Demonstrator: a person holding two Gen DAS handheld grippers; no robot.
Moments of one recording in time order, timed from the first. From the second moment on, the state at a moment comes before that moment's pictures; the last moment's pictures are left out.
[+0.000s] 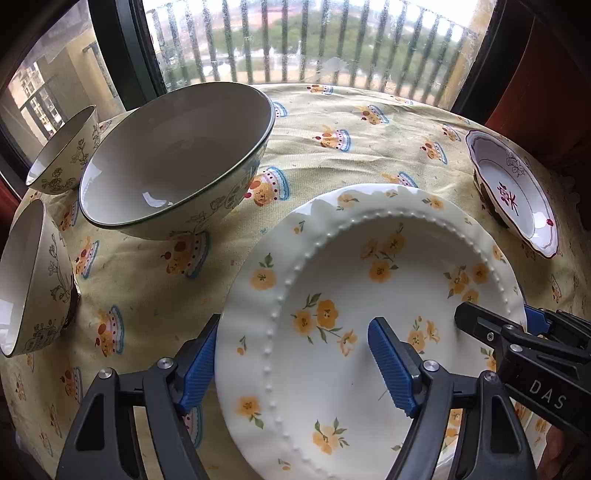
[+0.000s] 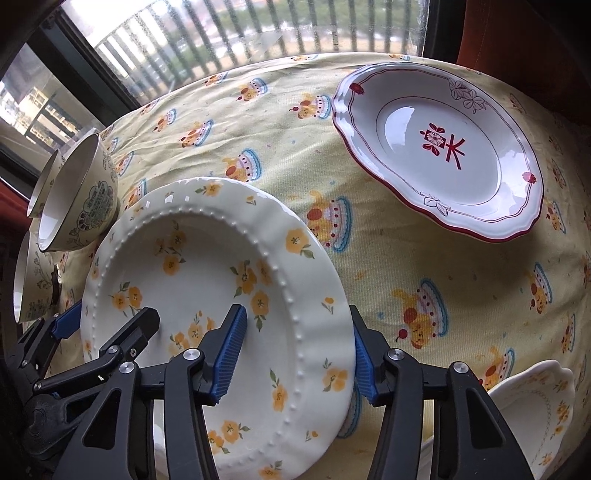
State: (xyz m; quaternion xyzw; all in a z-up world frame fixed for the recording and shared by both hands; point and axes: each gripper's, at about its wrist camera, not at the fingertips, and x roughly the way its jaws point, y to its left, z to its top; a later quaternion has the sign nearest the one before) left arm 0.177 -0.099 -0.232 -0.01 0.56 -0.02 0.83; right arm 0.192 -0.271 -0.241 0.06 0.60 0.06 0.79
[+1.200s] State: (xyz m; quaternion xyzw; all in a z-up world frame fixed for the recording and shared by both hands) left arm 0.116 -0.074 -0.183 0.00 0.55 -0.09 0.83; right arm 0.106 -0.238 -0.182 0.06 0.58 -0.06 0.81
